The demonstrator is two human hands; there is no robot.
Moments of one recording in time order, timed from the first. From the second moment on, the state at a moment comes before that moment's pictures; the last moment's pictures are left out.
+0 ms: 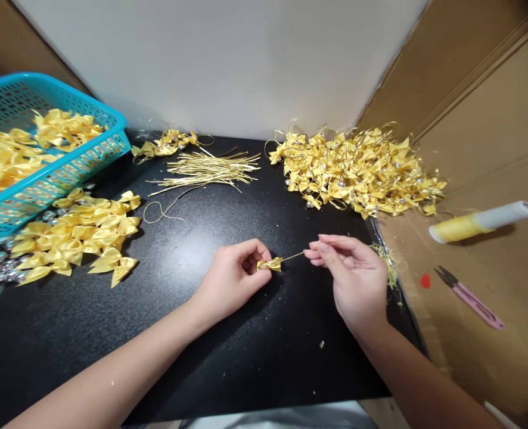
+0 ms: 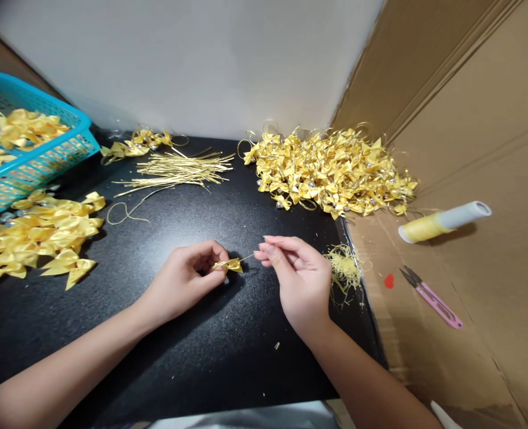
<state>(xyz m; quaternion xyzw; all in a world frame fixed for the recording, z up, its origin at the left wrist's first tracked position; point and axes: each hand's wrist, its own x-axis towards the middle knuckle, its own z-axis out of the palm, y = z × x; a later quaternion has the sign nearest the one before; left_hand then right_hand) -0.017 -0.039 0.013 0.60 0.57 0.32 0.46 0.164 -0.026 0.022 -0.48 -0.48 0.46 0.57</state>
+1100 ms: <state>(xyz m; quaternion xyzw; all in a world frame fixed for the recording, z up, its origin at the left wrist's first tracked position) -0.013 -0.038 0.012 0.49 0.55 0.34 0.59 0.171 -0.030 0.024 -0.43 -0.50 0.50 0.56</state>
